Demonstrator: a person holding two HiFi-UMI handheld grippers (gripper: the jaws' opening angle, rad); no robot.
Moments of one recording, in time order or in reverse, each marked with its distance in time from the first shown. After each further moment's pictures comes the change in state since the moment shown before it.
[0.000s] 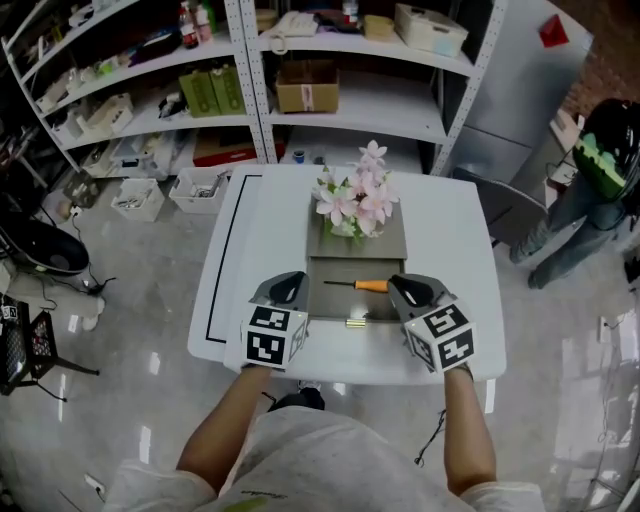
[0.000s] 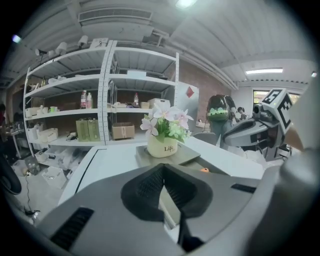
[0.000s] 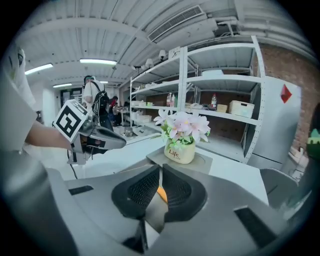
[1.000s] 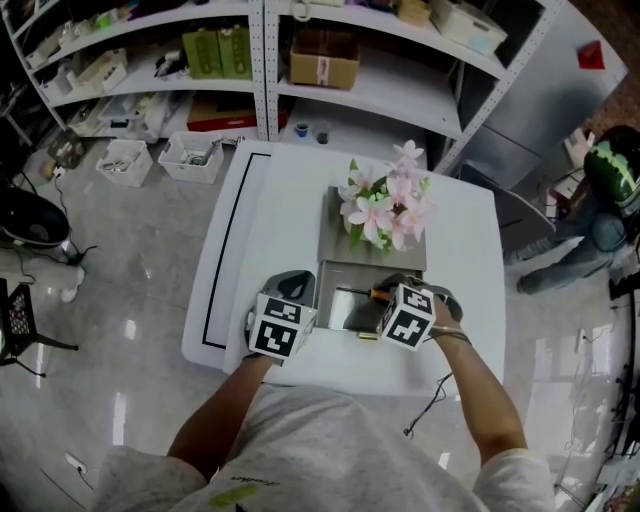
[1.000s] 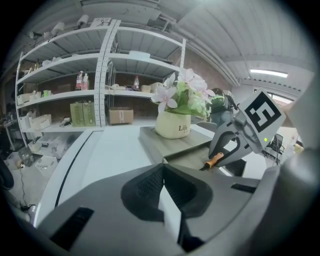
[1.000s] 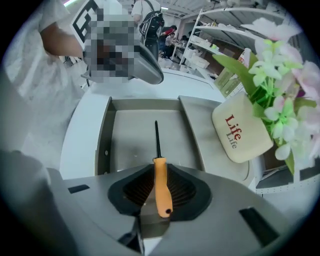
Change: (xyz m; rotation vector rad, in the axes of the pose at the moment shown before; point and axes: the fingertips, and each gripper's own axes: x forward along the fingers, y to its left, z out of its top) left arm 0.047 0.042 -0.046 -0.040 0.128 -0.070; right arm 0.109 0.019 -0.100 -0.646 0.699 0.282
